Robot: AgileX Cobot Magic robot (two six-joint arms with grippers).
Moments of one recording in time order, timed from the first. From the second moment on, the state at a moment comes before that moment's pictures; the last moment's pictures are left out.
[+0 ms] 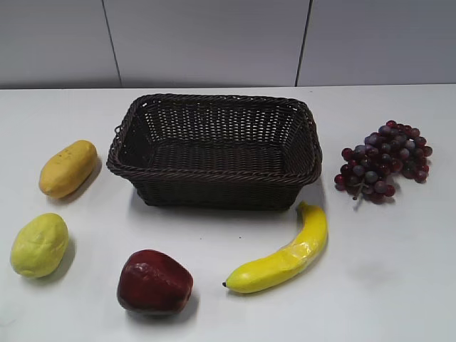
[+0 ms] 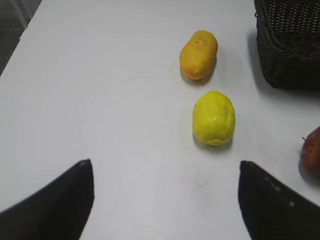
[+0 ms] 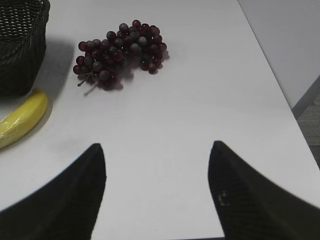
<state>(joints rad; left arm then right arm) 0.03 -0.01 -0.49 -0.07 1.08 0.16 0.07 0.00 -0.50 -0.09 1.05 0.01</state>
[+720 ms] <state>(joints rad) 0.03 -0.01 -0.49 -0.07 1.08 0.16 0.07 0.00 -0.50 -0.09 1.05 0.01</state>
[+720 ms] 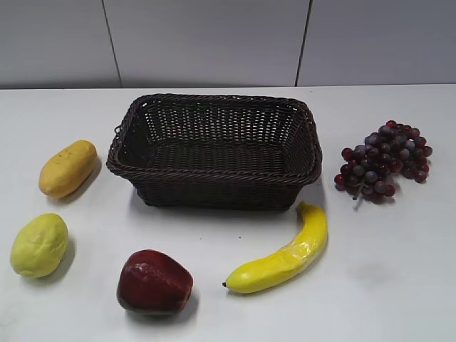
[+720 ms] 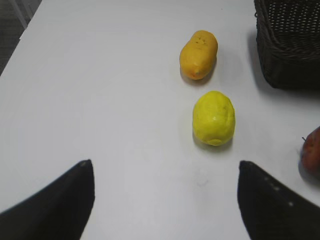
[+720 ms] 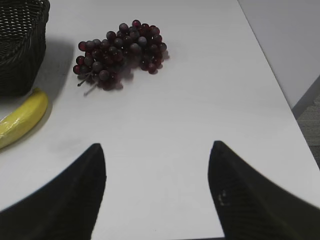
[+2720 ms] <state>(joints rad) -0.10 1.82 -1.13 -0.22 0.66 0.36 0.07 0.00 -0.50 -0.09 1.05 0.01</state>
